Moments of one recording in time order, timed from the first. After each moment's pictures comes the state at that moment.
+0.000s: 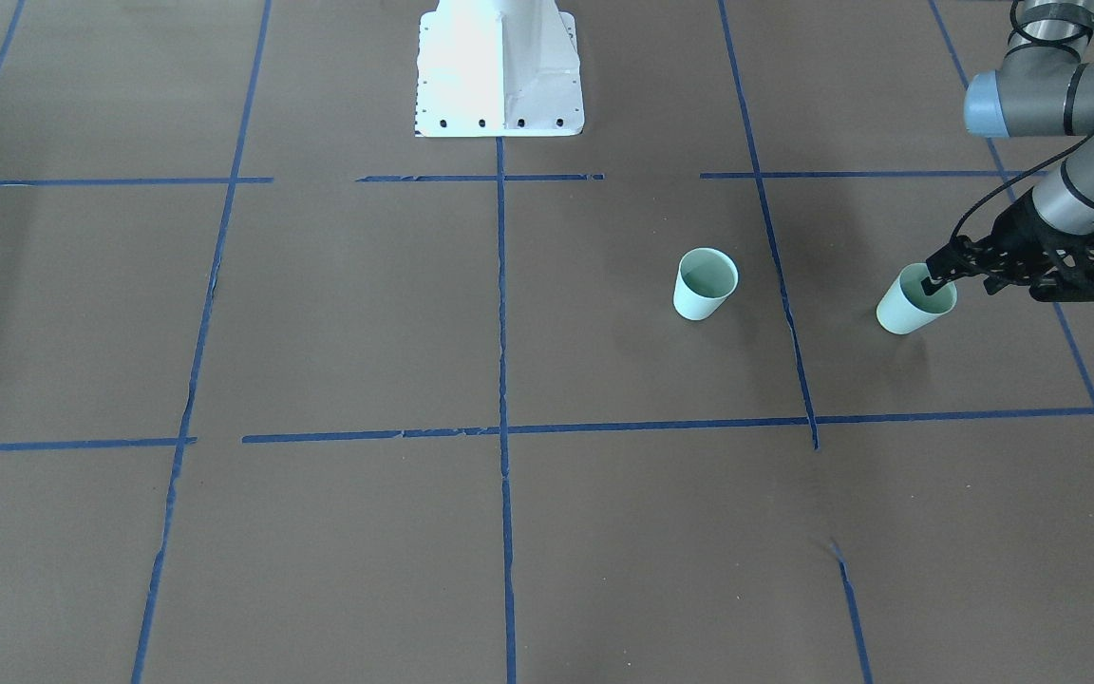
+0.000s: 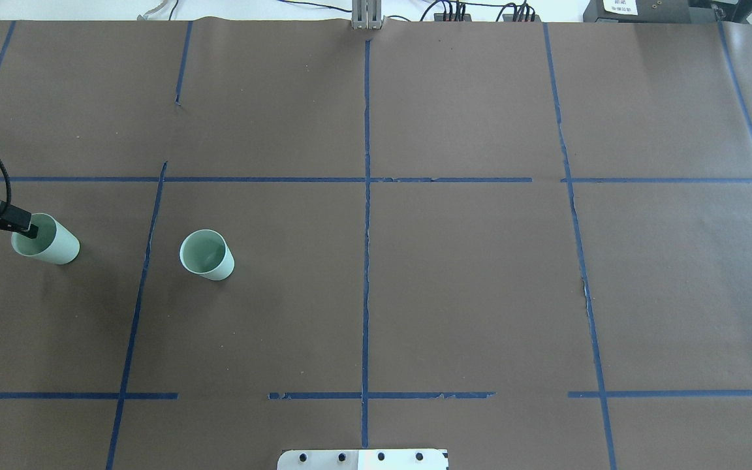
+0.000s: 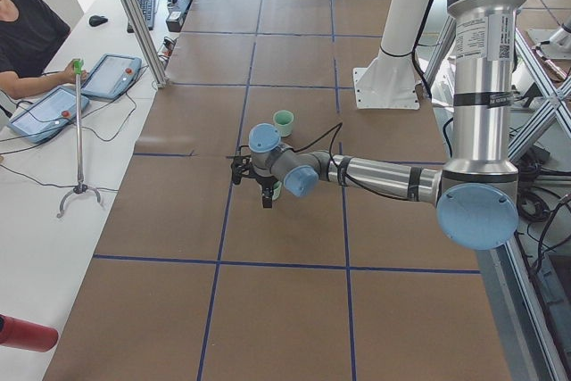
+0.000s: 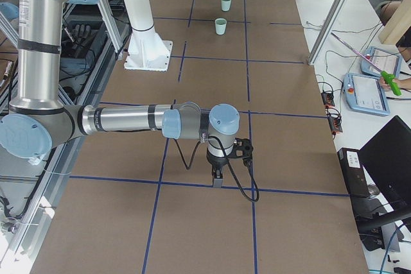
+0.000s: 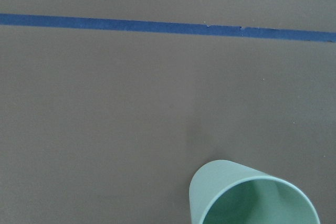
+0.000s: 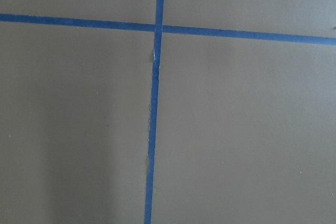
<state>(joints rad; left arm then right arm) -1.03 -1.53 -1.66 -2.09 -2.27 -0.79 1.55 -1.70 1.79 -1.68 2.26 -0.04</state>
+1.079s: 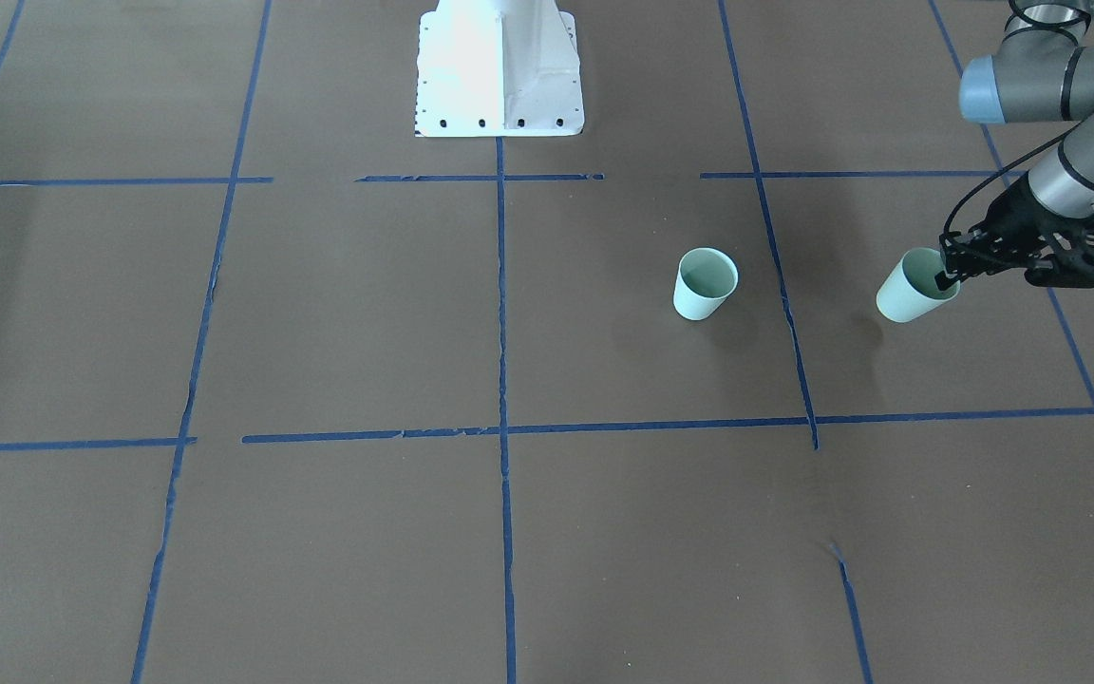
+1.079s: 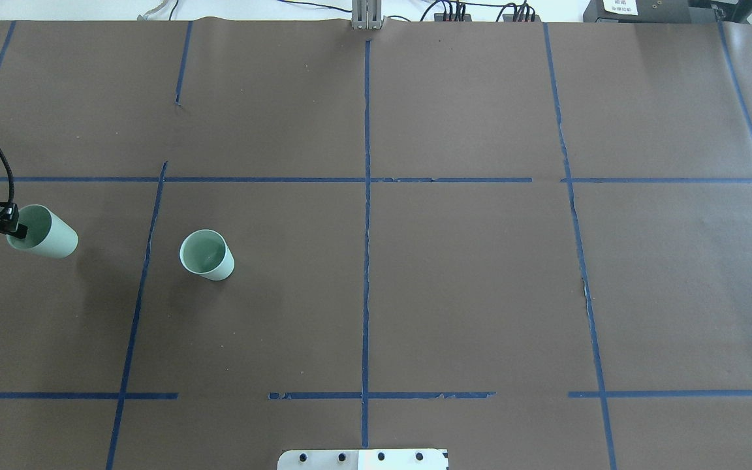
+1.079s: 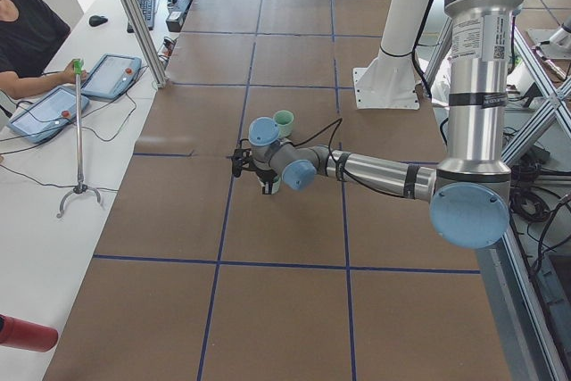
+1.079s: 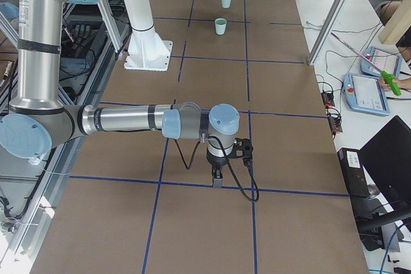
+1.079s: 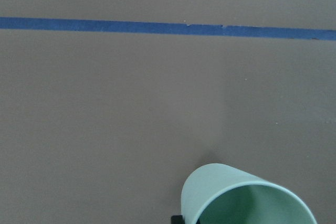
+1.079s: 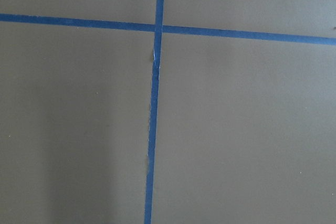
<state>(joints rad) -1.06 -1.51 -1.81 -2.02 -2.29 -0.79 1.55 -1.70 1.79 -1.68 2.26 -0.04</state>
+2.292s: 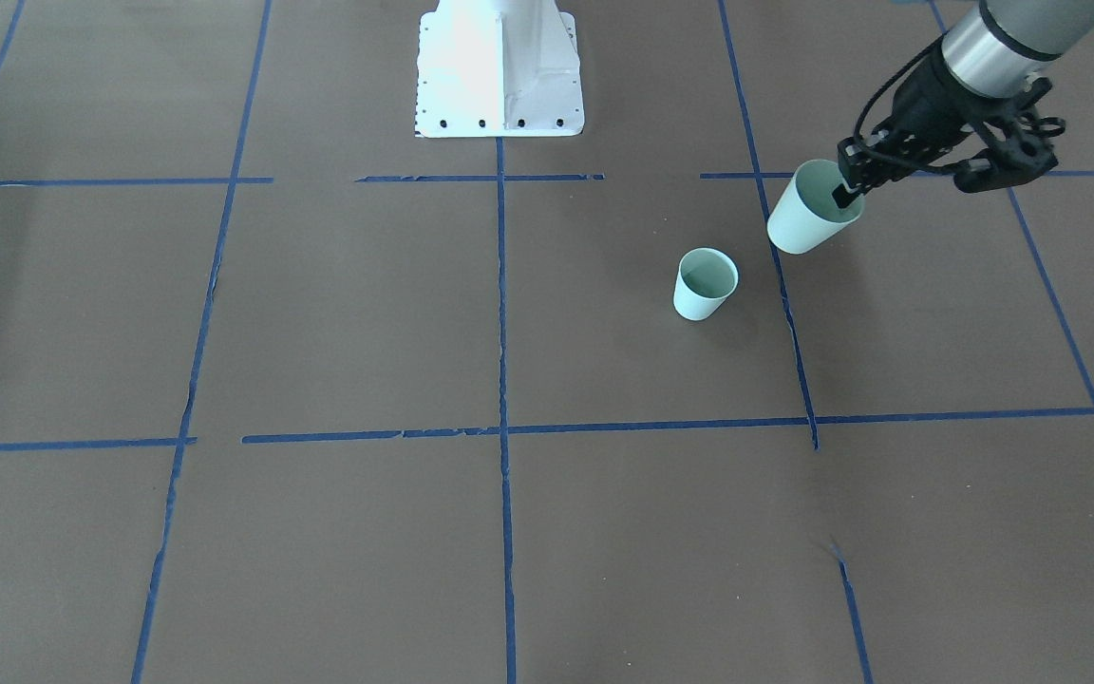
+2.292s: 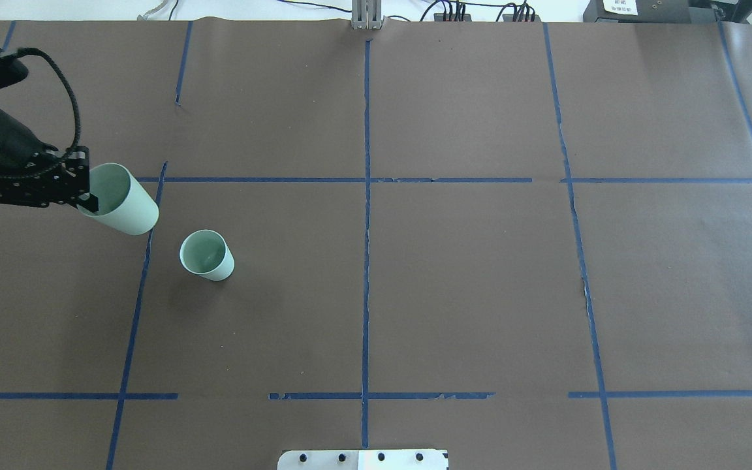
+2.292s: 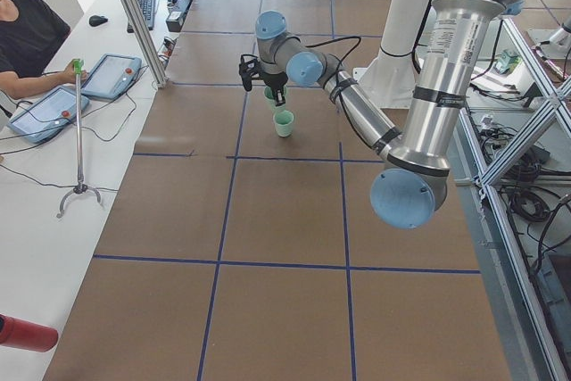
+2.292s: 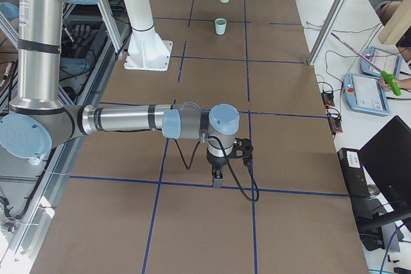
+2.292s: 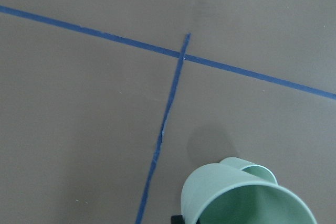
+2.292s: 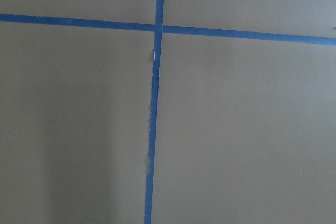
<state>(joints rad) -0.95 -1.82 -2.13 -1.48 -2.33 -1.19 1.55 -1.70 1.79 -1.68 2.26 -0.04</state>
